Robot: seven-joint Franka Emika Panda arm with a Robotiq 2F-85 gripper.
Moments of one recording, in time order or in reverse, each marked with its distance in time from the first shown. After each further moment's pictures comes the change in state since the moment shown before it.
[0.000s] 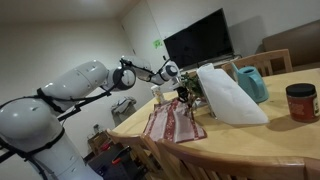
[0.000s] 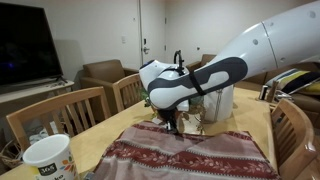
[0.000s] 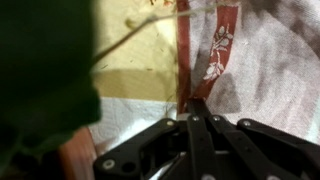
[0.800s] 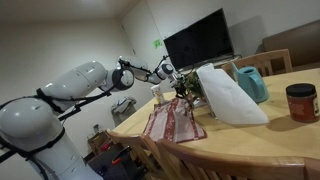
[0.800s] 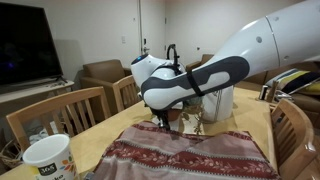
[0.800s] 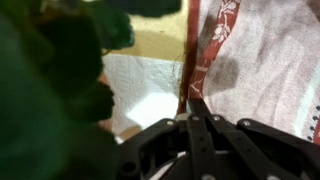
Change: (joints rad) arm 0.045 -0.001 -0.002 0.043 -0.064 0.050 0.001
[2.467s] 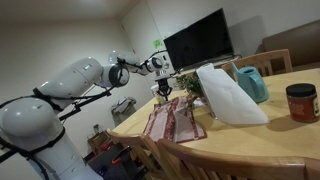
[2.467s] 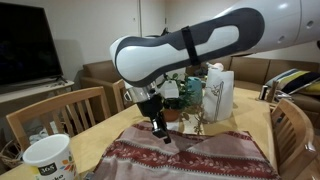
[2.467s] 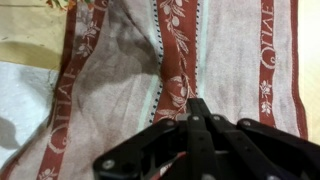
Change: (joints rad) arm 0.033 -0.086 0.196 0.012 0.085 -0.363 -0.020
